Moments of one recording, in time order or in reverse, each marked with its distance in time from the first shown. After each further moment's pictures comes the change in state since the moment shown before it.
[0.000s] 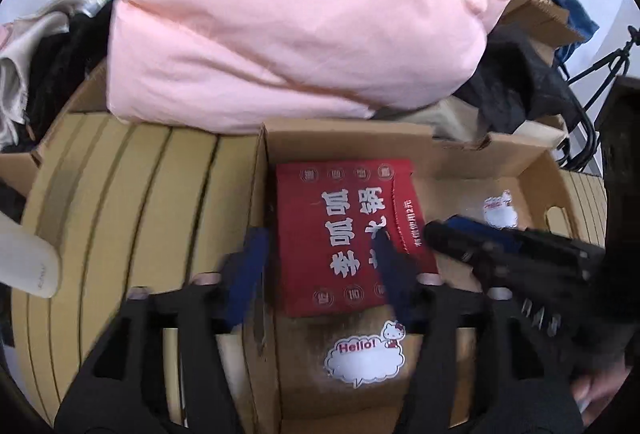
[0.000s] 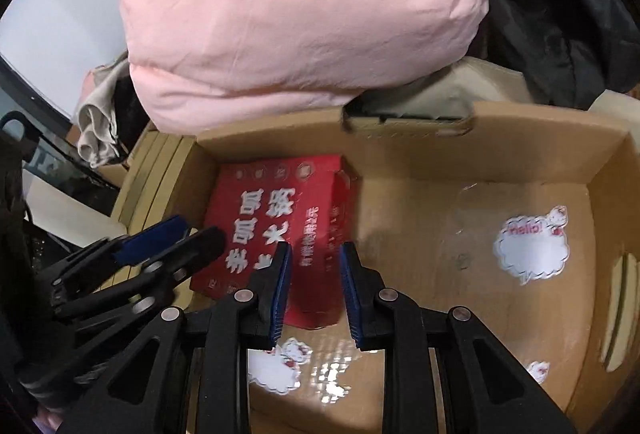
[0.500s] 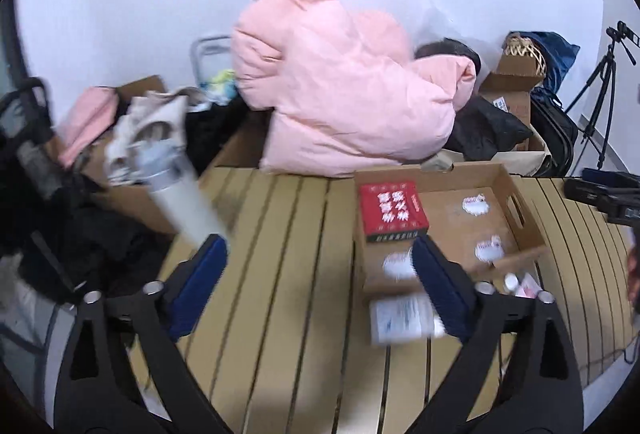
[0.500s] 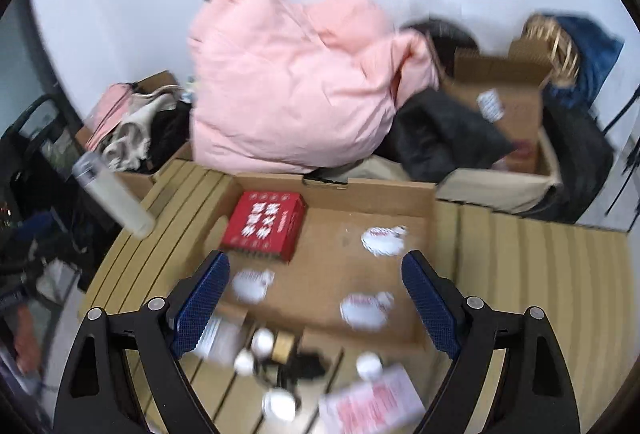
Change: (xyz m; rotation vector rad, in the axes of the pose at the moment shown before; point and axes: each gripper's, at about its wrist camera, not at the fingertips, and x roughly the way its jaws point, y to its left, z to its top) left arm -0.275 -0.009 -0.083 0.042 -0.259 0.282; right arm -0.243 0.013 -0.068 -0.180 -0.238 -0.116
